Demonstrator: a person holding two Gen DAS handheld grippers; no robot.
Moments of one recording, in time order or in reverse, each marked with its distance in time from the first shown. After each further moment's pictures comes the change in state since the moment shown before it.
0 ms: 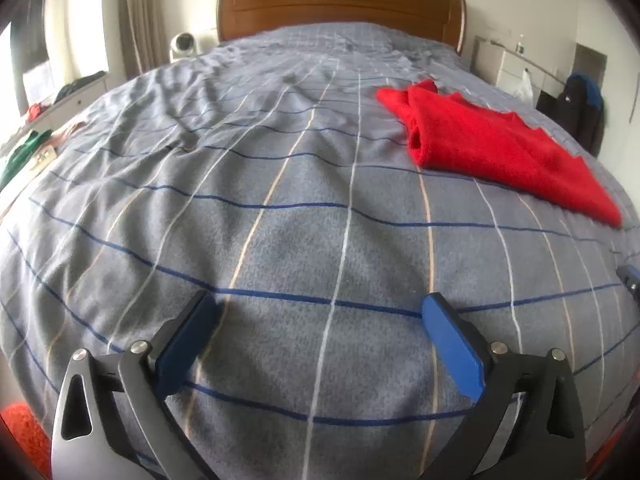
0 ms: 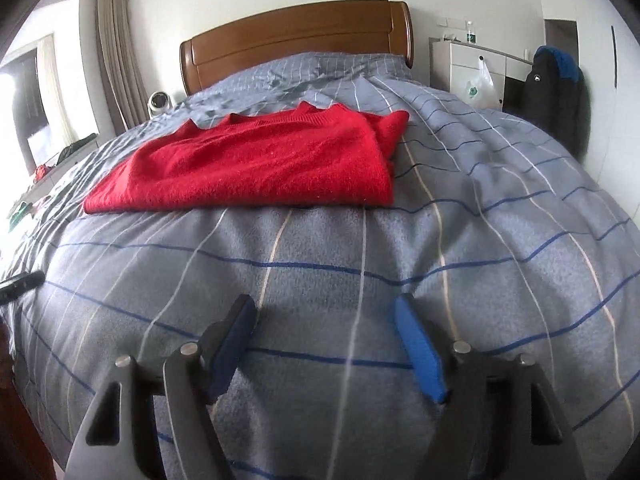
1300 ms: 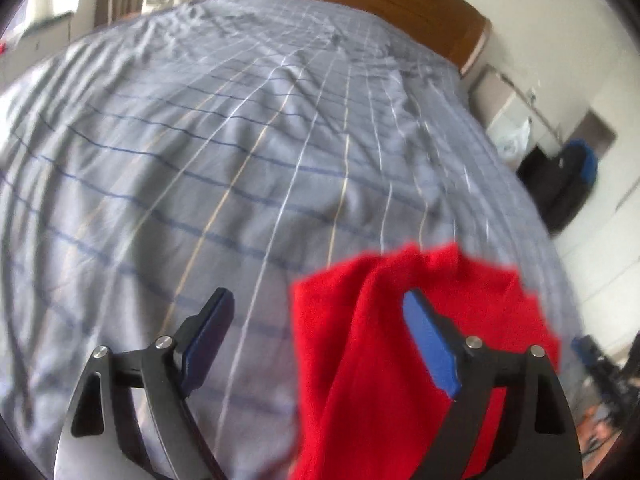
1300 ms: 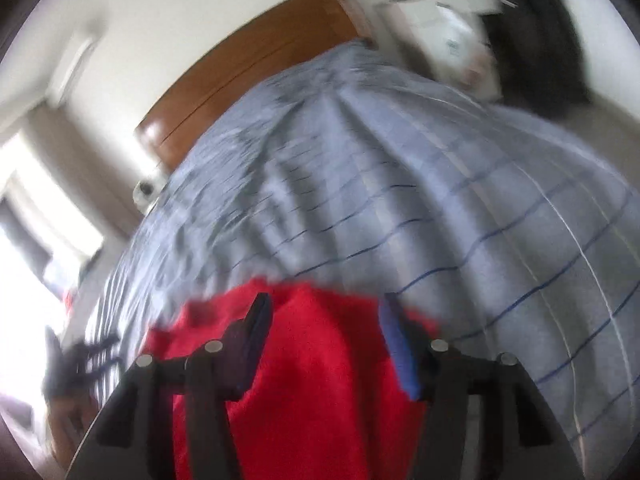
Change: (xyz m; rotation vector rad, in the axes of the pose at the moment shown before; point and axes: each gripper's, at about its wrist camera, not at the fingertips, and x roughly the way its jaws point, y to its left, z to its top) left arm 0.117 -0.051 0.214 -0.158 0.133 -0.189; right arm 0.115 -0.064 0.212 0.289 0.041 0.237
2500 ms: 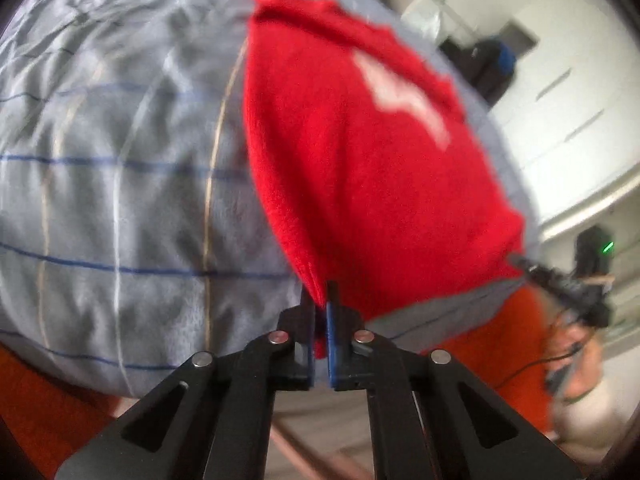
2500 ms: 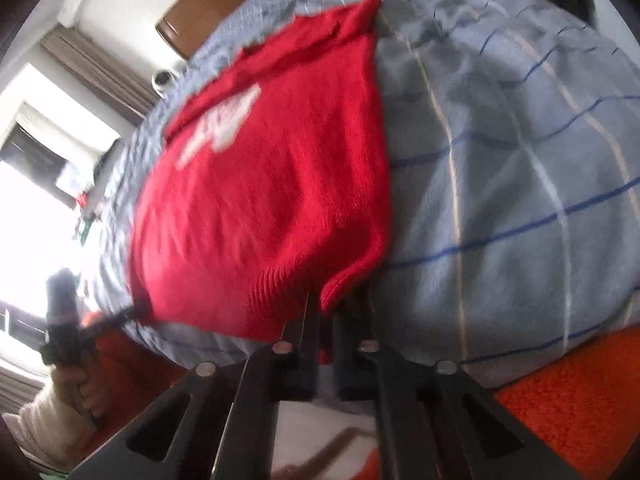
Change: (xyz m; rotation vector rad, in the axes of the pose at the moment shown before) left arm -0.151 0.039 -0.270 0.073 0.279 -0.335; right arm -0.176 0.014 -0.278 0.071 0.299 -0.006
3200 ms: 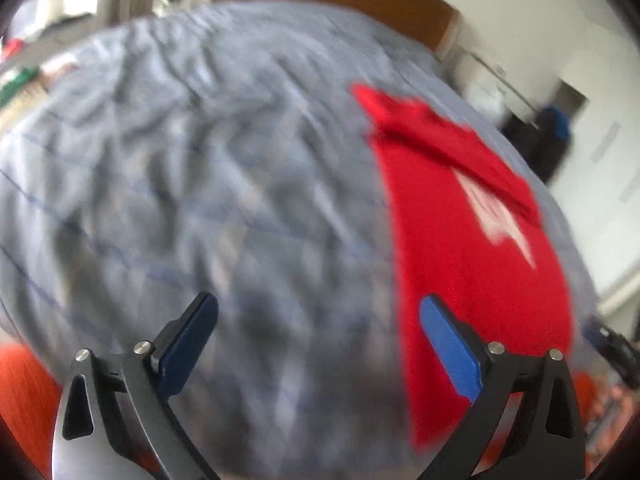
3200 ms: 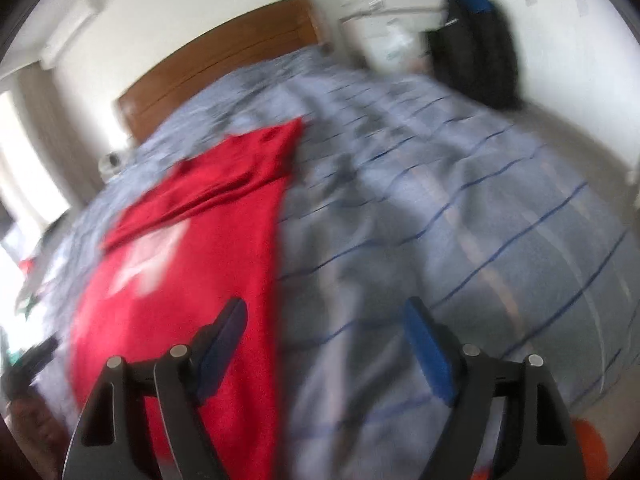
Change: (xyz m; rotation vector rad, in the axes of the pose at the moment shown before) left arm -0.025 0.045 0.023 -0.027 -0.237 0.253; right arm -0.025 -0.010 0.028 -0.027 -0.282 -0.174
